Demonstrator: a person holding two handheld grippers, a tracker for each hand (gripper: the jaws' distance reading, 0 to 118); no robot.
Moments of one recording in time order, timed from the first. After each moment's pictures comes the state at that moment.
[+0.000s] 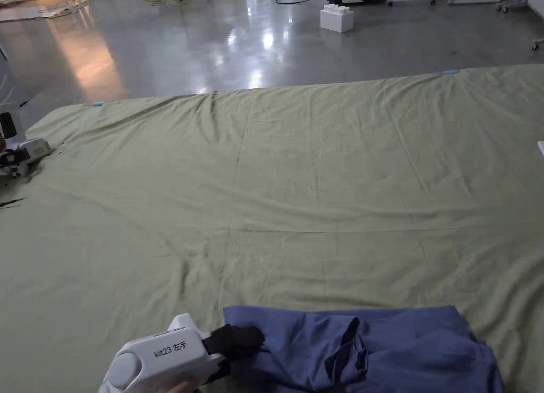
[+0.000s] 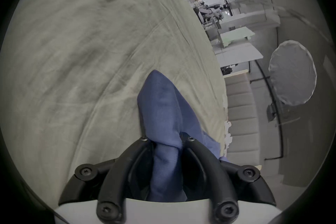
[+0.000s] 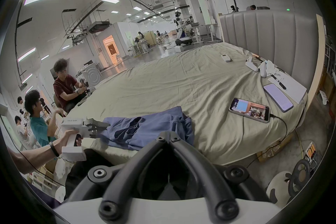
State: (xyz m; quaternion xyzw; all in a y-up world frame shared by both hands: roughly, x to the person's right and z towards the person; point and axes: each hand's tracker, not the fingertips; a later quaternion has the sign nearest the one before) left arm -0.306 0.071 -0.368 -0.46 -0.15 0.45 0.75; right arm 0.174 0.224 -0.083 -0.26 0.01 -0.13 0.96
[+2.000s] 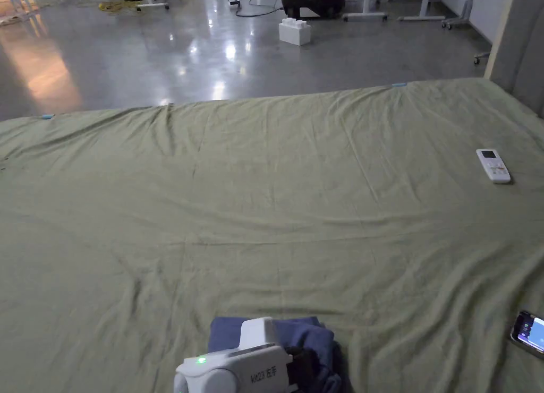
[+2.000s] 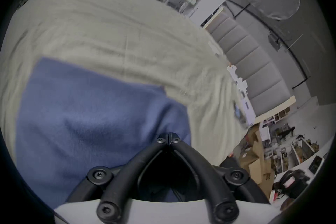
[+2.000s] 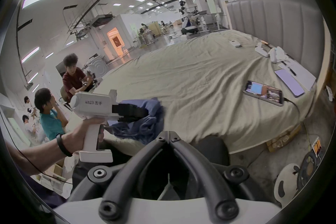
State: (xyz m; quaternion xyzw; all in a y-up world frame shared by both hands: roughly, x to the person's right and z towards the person) left arm -0.129 0.125 -0.334 -0.45 -0.27 0.18 0.83; right arm 0.140 0.207 -0.095 -0.30 0.06 -0.15 0.94
